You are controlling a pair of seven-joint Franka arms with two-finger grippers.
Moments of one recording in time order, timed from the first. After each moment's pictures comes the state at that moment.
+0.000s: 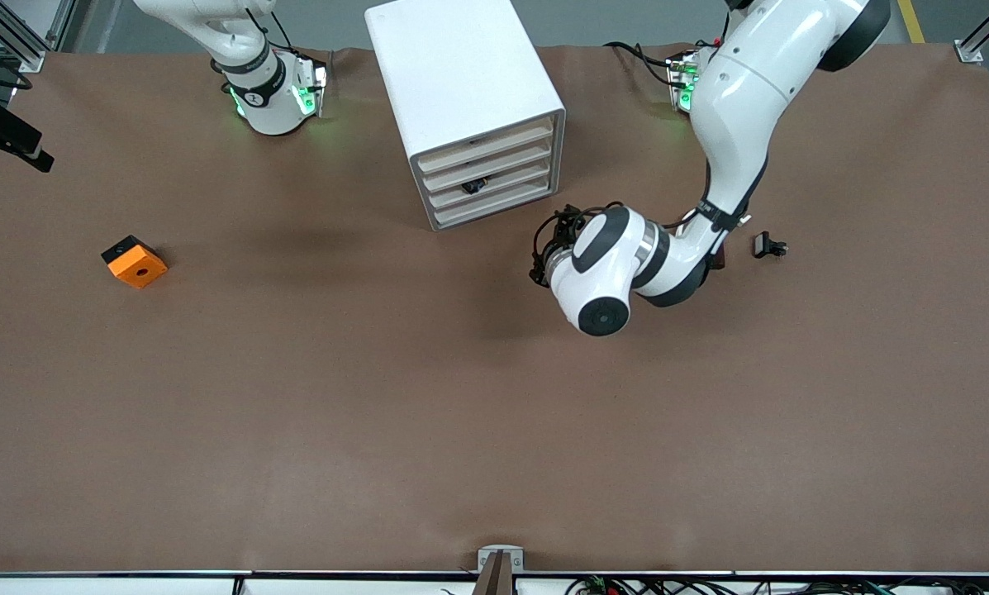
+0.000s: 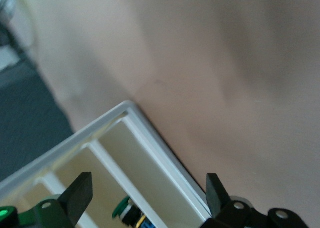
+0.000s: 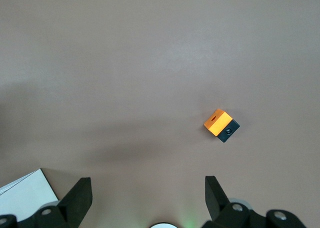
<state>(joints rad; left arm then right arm) -0.34 0.80 -0.33 -1.45 -0.40 1.58 -1.77 0.00 -0.19 -0.11 -1.67 0.00 1.48 0.02</state>
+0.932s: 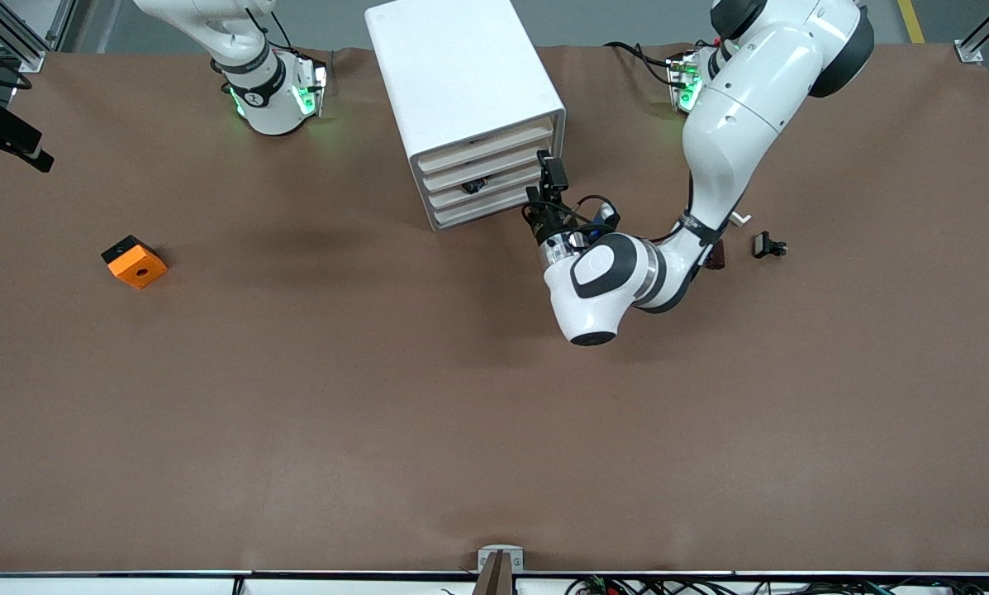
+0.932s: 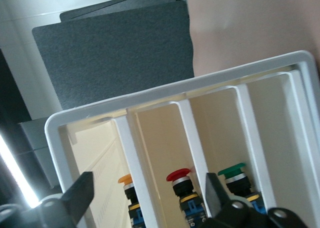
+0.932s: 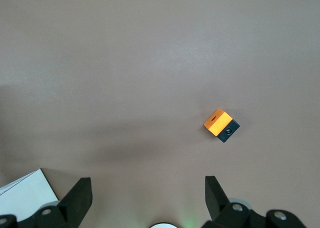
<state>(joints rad) -0.34 0.87 -0.33 -1.40 -0.75 1.20 -2.13 0.00 -0.19 -0.11 -1.67 0.00 1.48 0.02</state>
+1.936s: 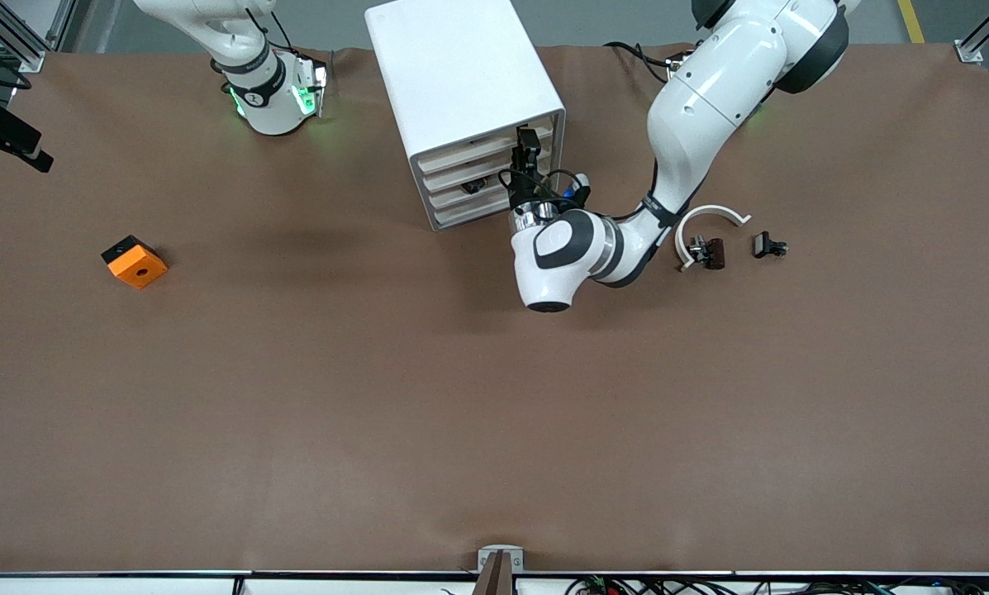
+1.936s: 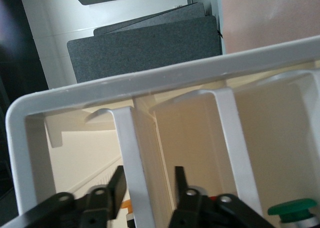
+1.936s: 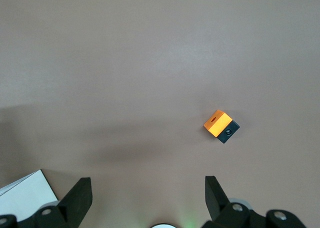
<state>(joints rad) -0.44 0.87 -0.34 -1.46 -0.80 1.17 -2.16 0.00 -0.19 -0.11 -1.67 0.00 1.48 0.01</state>
